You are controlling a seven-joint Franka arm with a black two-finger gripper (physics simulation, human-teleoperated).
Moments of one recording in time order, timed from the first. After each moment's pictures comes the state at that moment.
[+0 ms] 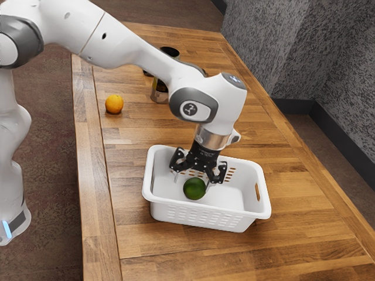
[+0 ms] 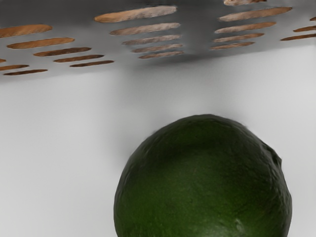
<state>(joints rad) -0.36 -0.01 0.08 -2.02 -0.11 1.92 -1.41</state>
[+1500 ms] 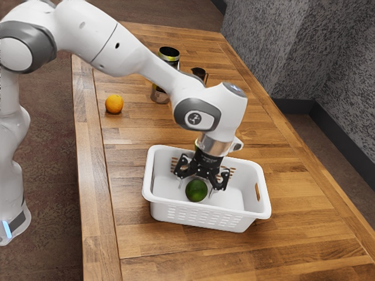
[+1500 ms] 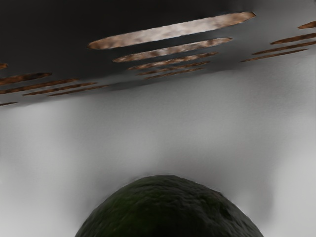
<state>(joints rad) -0.32 0.05 0.07 -2.02 -0.15 2.00 -1.30</state>
